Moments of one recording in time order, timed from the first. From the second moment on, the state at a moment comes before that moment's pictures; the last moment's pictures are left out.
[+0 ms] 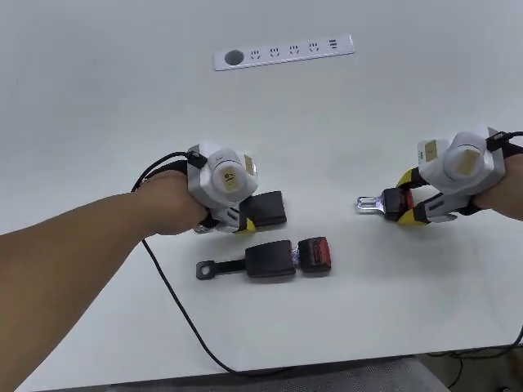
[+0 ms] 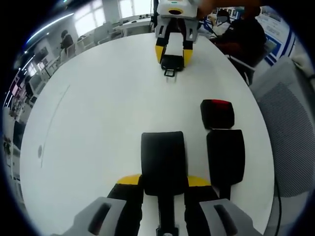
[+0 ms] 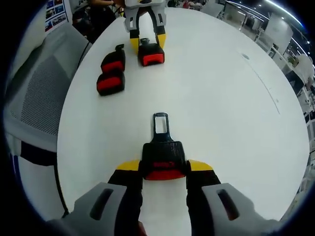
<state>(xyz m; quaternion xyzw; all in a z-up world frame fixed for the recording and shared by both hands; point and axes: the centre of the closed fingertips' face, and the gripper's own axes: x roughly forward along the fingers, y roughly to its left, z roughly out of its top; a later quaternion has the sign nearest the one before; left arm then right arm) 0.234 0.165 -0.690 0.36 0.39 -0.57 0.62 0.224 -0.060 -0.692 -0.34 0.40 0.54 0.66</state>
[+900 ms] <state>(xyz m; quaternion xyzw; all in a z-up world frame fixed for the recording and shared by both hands) 0.237 0.165 -0.696 0.35 0.39 -0.58 0.63 0.231 0.005 -0.690 -0.35 0.37 0.56 0.65</state>
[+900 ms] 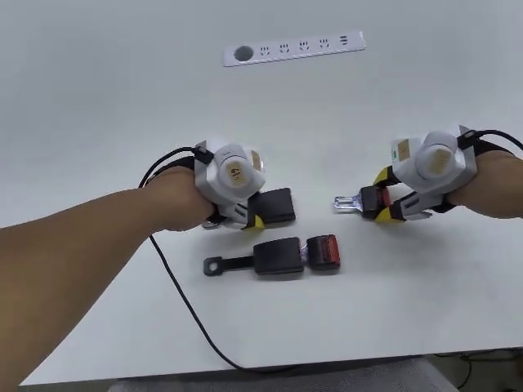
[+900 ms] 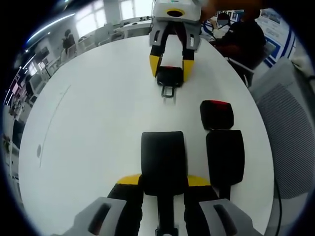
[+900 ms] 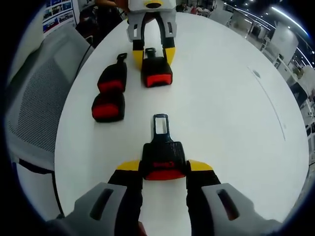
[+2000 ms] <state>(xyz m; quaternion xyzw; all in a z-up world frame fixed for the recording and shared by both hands) 0.233 0.161 -0.691 0.36 0.37 -0.58 0.63 0.238 0.074 -0.693 -0.36 0.34 0.59 0.64</state>
